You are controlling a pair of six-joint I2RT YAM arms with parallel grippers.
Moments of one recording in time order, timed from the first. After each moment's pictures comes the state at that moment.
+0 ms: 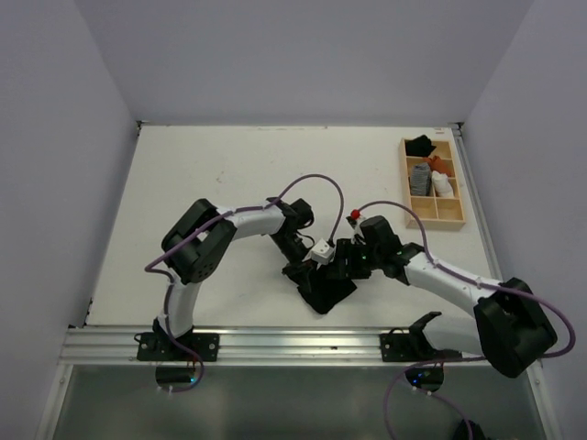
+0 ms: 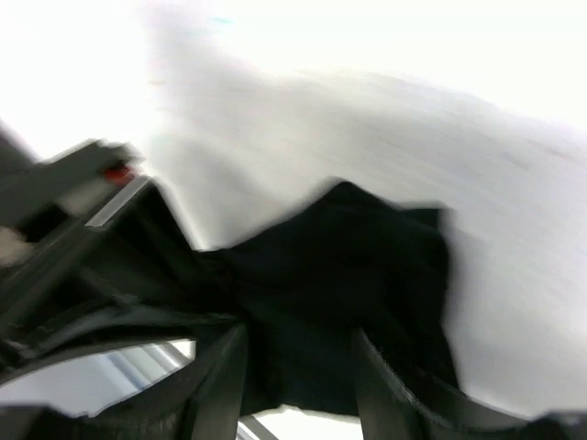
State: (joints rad) left arm -0.77 2.05 1.31 -0.88 1.07 1.19; right arm 0.56 1.26 0.53 -0.15 -0.44 0.55
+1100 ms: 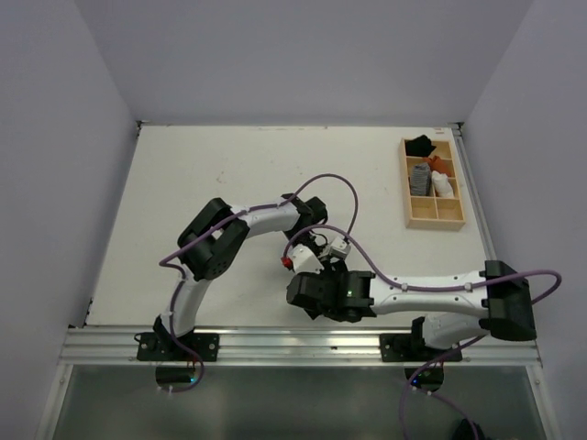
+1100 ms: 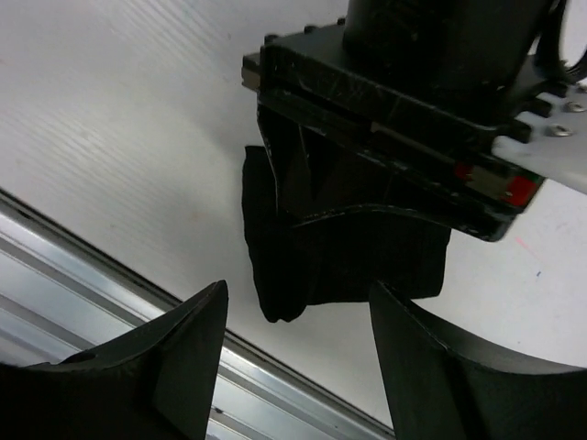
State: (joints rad) left arm -0.82 2.16 1.50 -0.98 0.98 0.98; right arm 1.39 1.32 0.93 -0.71 0.55 0.56
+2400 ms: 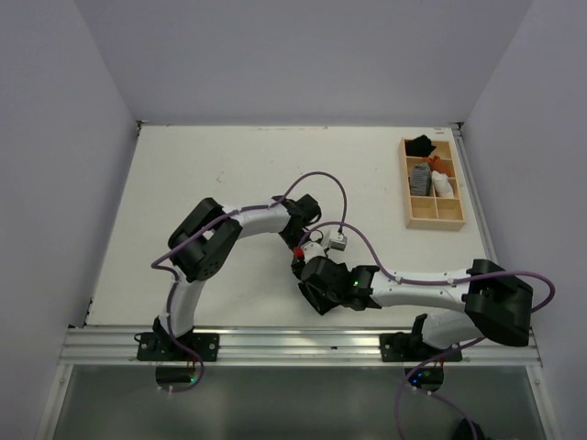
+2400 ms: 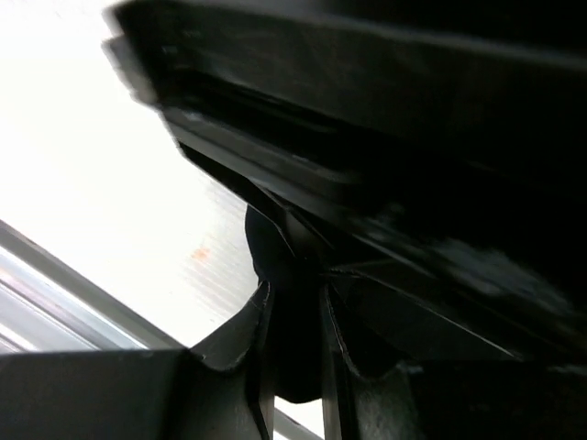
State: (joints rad) left arm -0.80 2.11 1.40 -0.79 0.94 0.69; right arm 1.18 1.38 0.68 -0.33 0.23 0.52
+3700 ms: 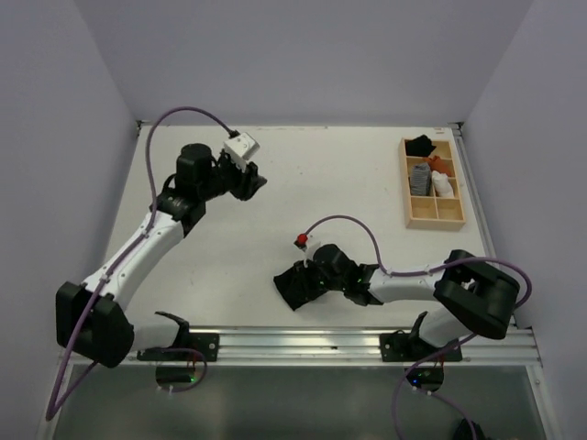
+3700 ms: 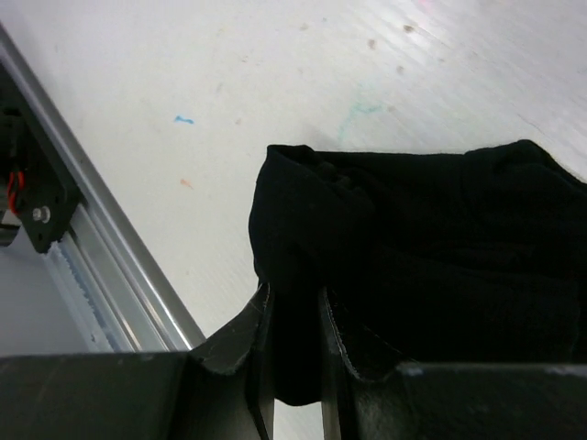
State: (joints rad) left arm -0.36 1.31 1.04 -0.16 0.43 0.19; right arm 1.02 1.47 0.51 0.29 -0.13 0.59
